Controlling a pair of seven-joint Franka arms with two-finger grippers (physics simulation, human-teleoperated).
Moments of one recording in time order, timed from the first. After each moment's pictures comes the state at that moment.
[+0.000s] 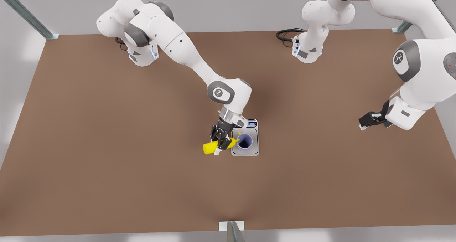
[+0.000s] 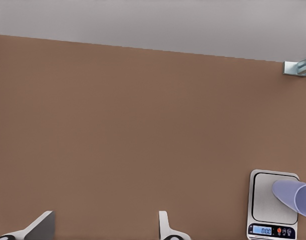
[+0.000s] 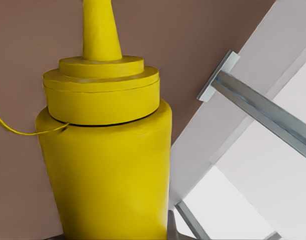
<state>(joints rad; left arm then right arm) -0.12 0.26 0.12 -1.32 -0.04 1.66 -0.09 0.81 0.84 0.03 -1.25 -1.12 2.00 -0.52</state>
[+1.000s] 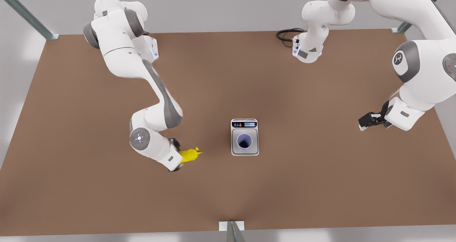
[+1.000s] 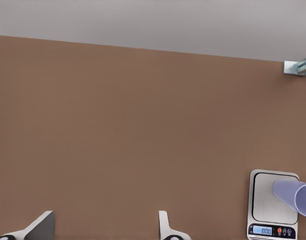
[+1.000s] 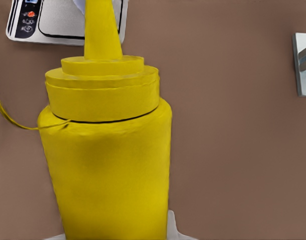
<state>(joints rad) -0.12 0.26 0.12 -1.32 -0.04 1.66 -0.09 0.31 0.72 0.04 -1.26 0.27 2.03 -1.41</state>
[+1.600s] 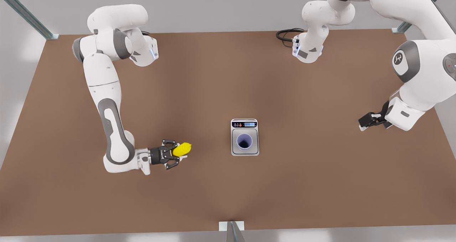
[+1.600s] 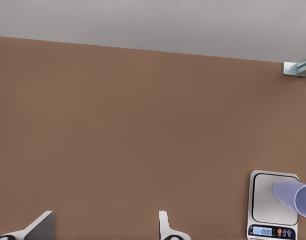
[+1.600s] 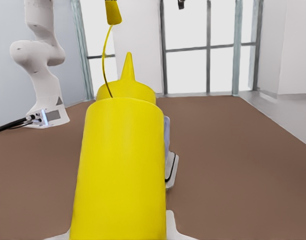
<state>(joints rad) -0.12 0.26 0.12 -1.32 -0.04 1.66 -0.09 0.09 0.92 0.04 -1.38 1.29 1.67 -2.22</state>
